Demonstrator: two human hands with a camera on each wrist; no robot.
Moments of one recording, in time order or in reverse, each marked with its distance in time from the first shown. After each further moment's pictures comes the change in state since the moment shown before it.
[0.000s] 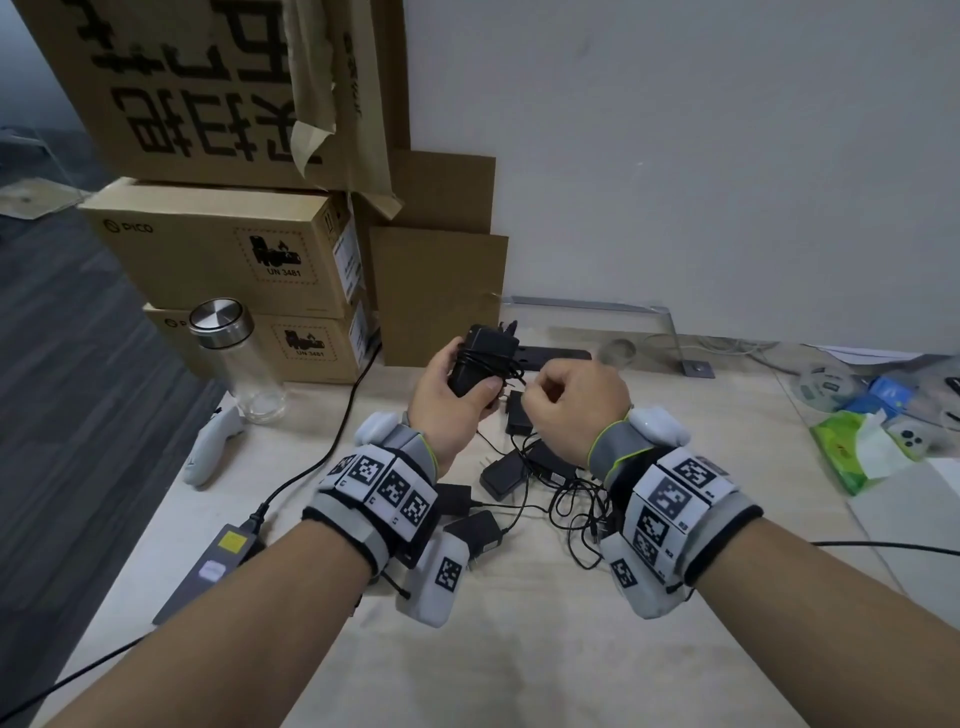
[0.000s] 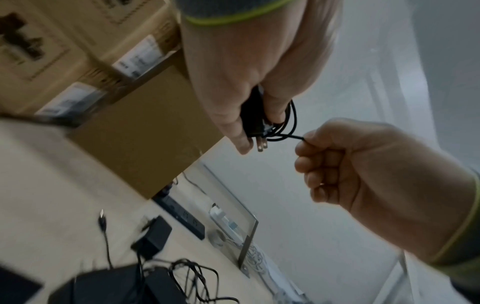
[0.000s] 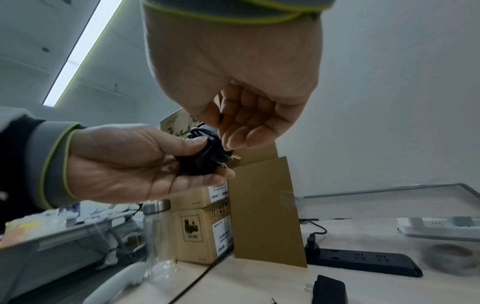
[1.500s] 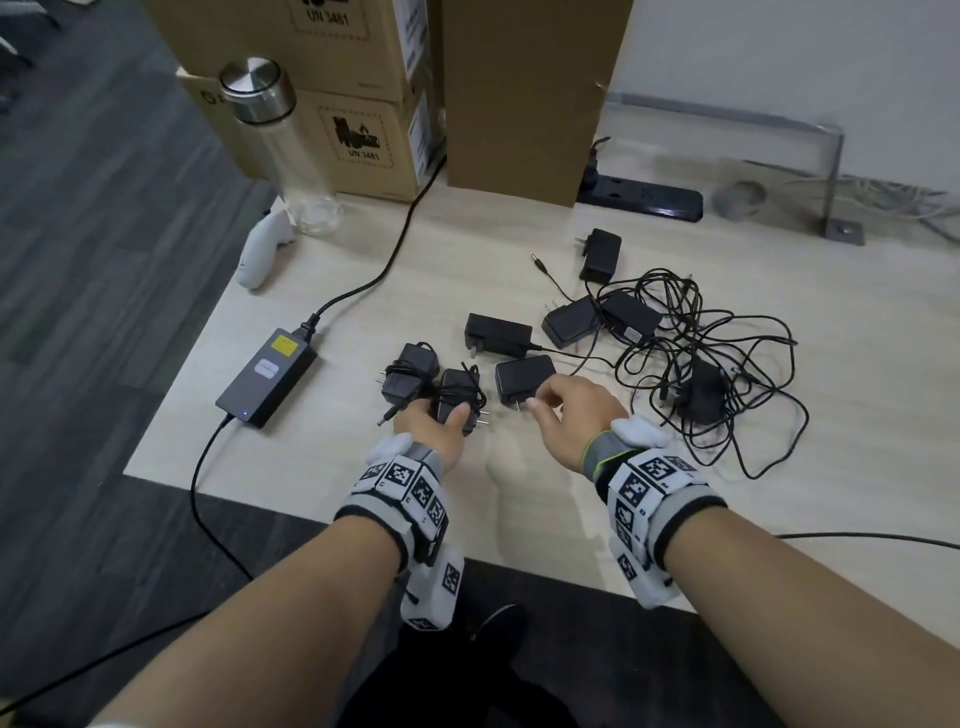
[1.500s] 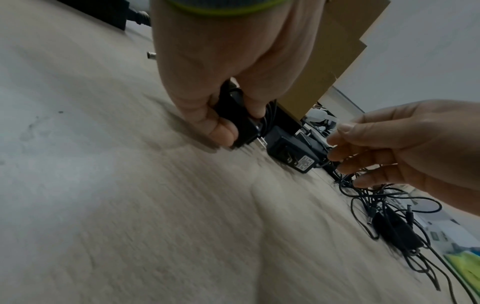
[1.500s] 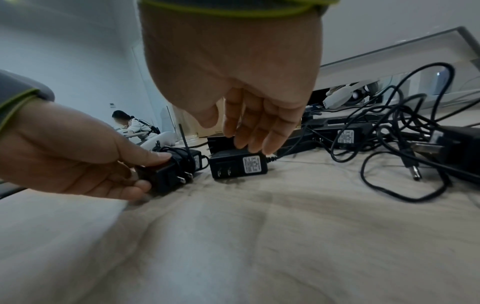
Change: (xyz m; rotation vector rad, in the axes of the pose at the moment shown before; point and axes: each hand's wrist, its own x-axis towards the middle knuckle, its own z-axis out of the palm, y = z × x) left_hand -0.104 -0.204 -0.103 0.771 0.456 -0.597; right_hand -0.108 0.092 0.158 -0.093 -0.474 -0.009
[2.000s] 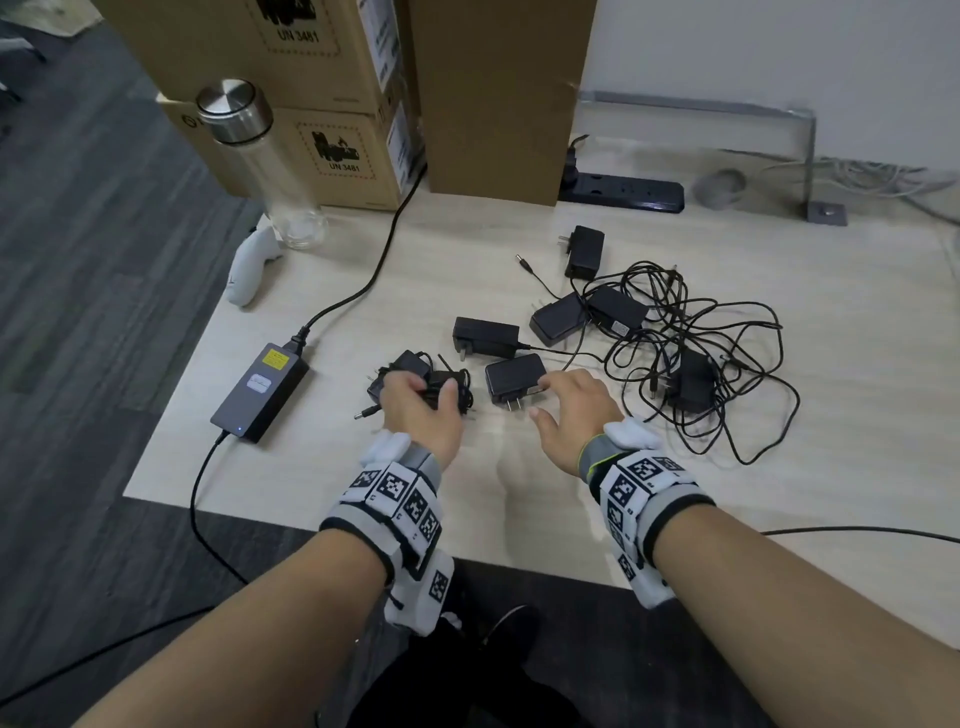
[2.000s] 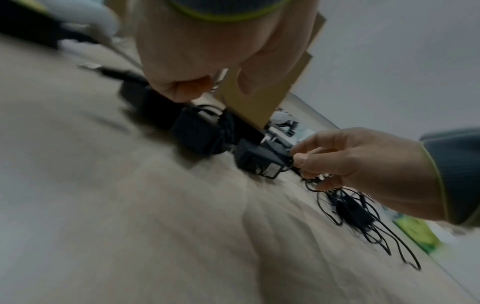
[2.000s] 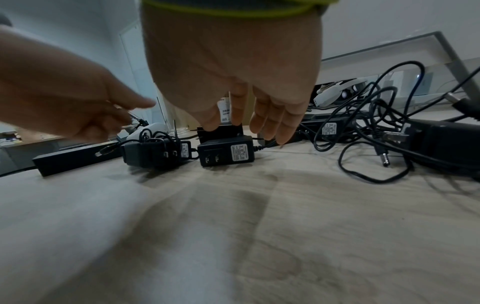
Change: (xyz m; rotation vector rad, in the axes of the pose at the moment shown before) left_hand -0.027 0.031 -0.017 -0.098 0.205 0.244; right_hand -0.006 0.013 0.007 -0.036 0.019 0.008
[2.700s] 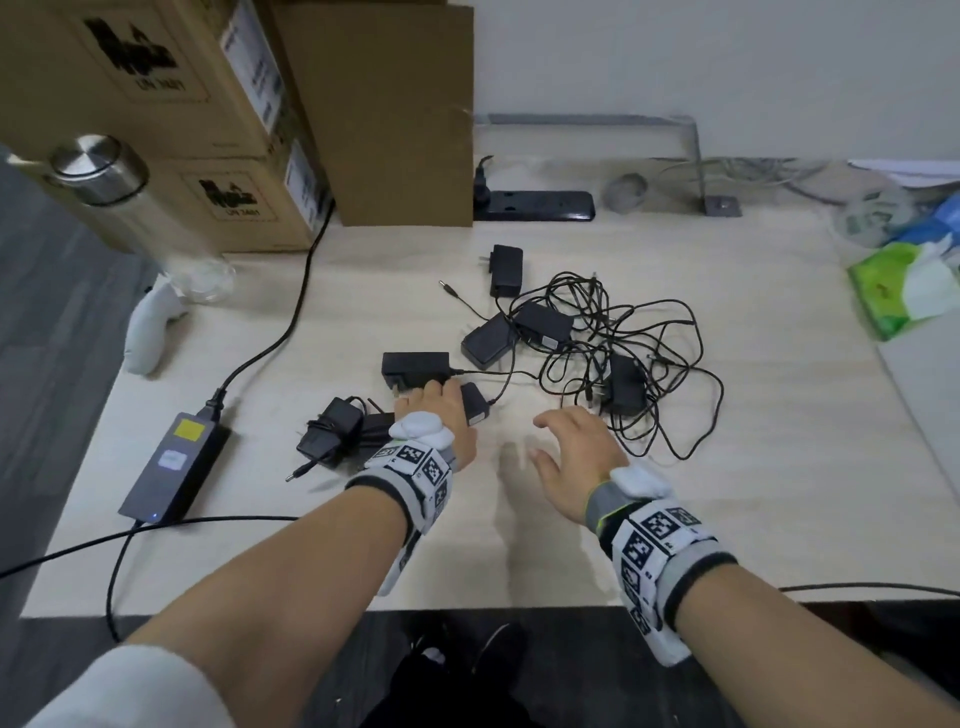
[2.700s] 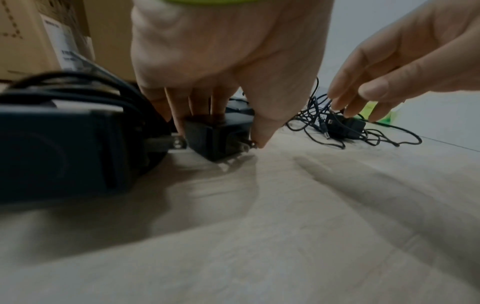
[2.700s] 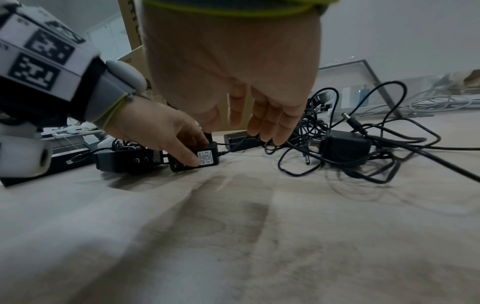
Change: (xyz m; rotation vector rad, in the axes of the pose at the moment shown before) left_hand 0.023 0.045 0.074 1.003 -0.497 0.567; right_hand -0.033 0.049 -0.018 0.036 0.077 0.068
